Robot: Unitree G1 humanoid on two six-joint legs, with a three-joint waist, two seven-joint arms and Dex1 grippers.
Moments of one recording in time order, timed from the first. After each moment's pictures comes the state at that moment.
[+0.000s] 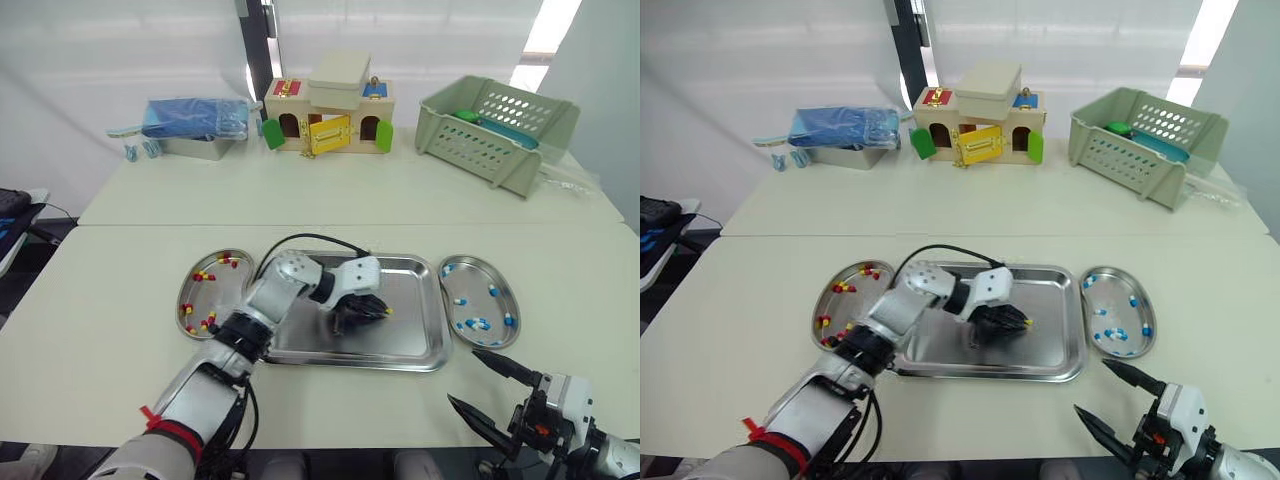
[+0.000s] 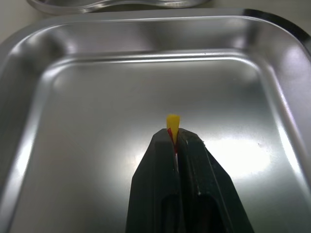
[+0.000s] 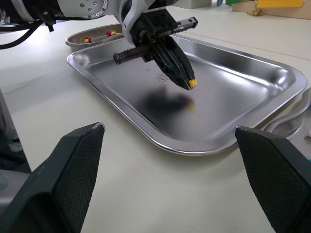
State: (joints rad) left arm -0.74 0.37 -0.35 0.27 -0.01 0.26 -1.27; right arm 0.55 -0.56 -0.19 -0.40 0.49 -0.16 1.01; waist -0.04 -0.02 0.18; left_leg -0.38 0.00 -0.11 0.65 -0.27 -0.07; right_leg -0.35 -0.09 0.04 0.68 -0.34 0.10
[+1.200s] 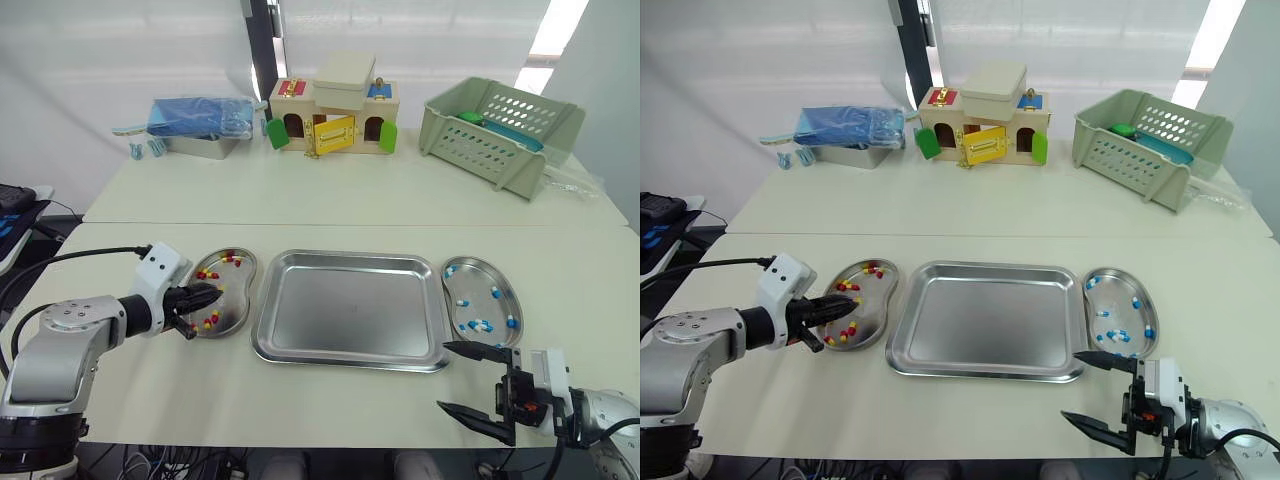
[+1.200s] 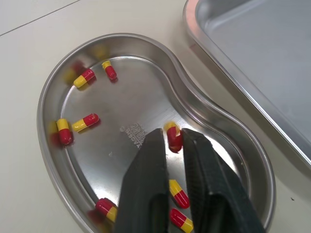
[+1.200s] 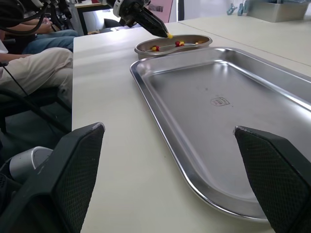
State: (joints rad) left arm -0.18 0.81 0.25 -0.18 -0.28 0.76 -0.89; right arm 0.31 -0.64 -0.11 -0.28 0.56 -0.10 1.22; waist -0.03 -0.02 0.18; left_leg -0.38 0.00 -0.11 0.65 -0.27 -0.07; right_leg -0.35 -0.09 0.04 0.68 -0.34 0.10
